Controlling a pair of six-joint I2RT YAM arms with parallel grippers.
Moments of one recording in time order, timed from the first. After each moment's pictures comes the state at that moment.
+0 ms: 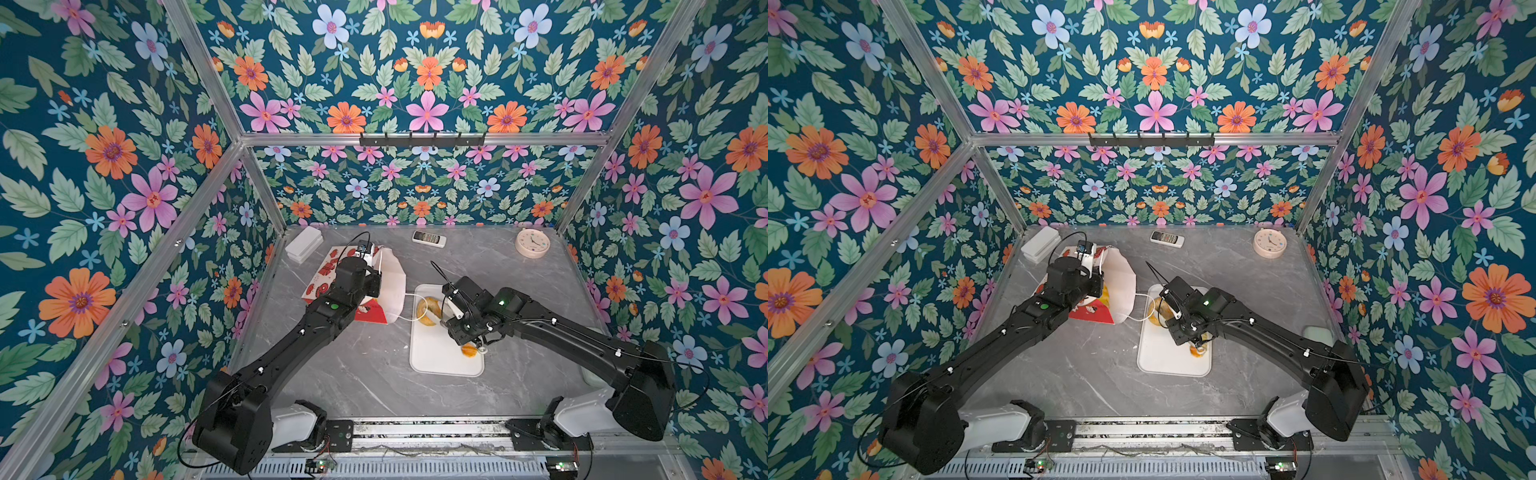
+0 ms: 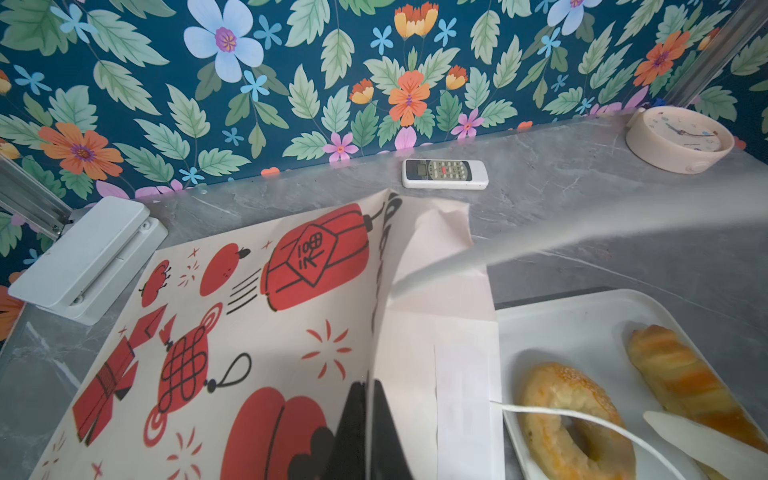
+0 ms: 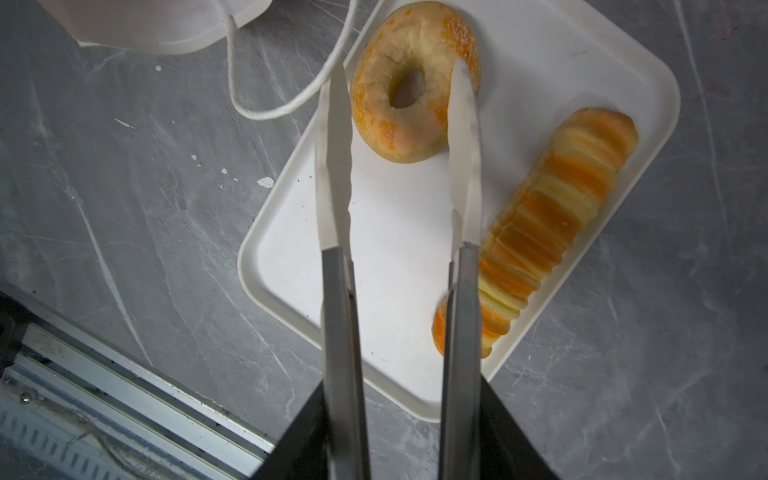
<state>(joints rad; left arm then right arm) -0.49 1.26 0.87 -0.07 -0.20 -0.08 0.82 1.43 1.19 -0.94 0.05 0.31</state>
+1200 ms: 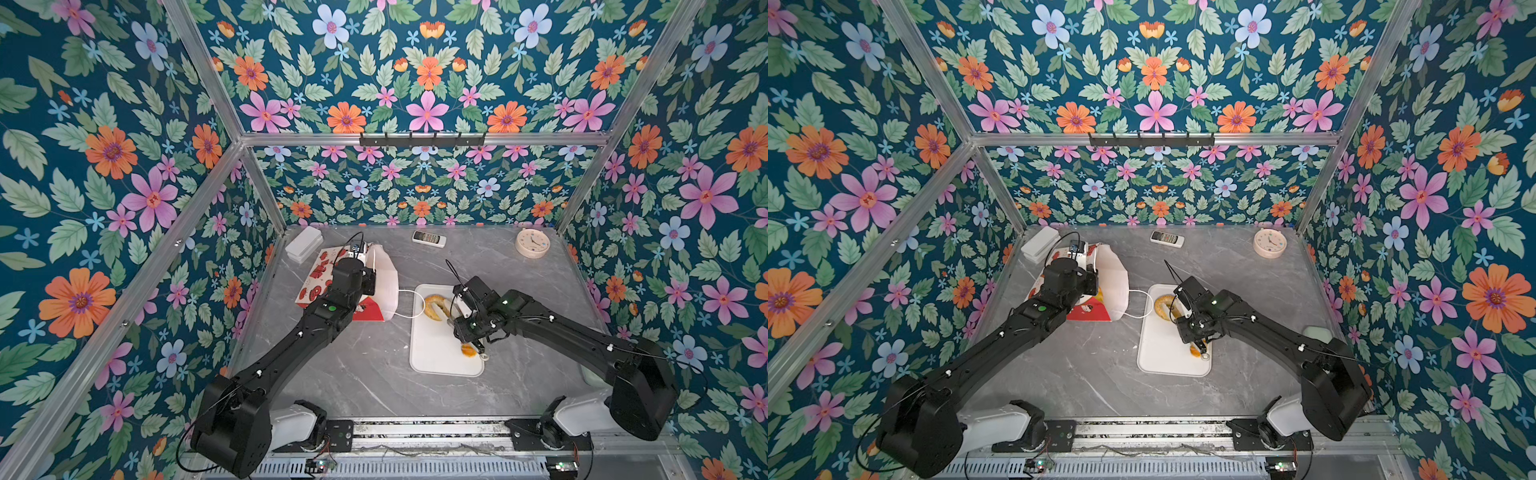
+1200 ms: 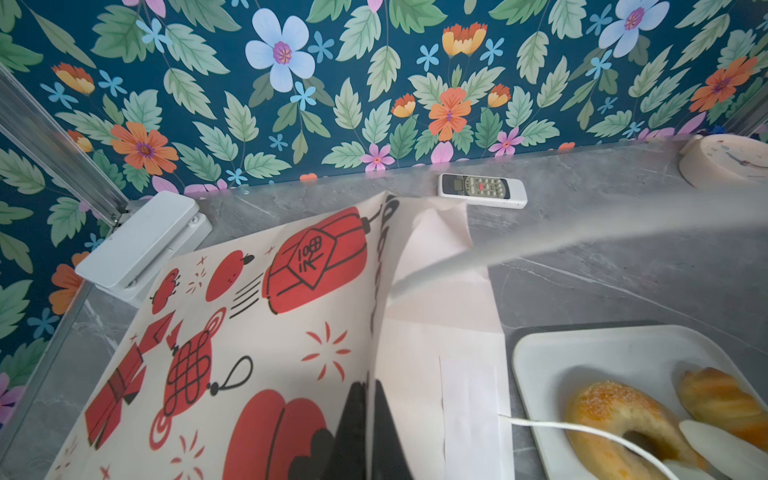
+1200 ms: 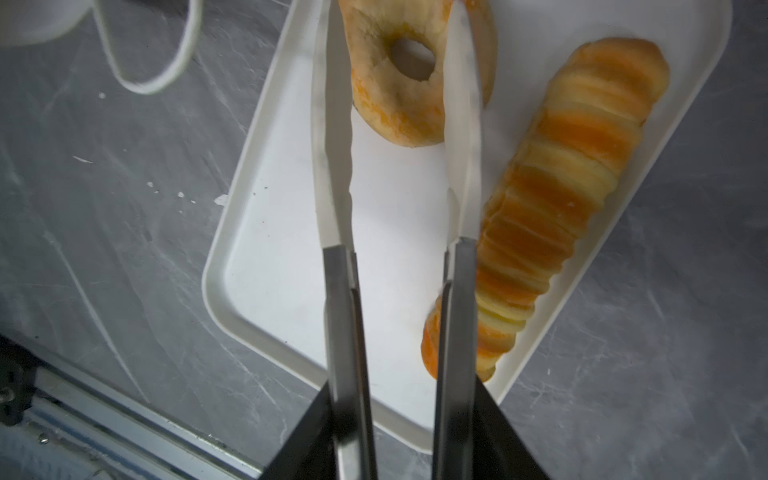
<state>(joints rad) -0.47 1.25 0.86 -0.04 -0.27 -0.11 0.70 1.41 1.05 -0.81 -0.07 0.35</state>
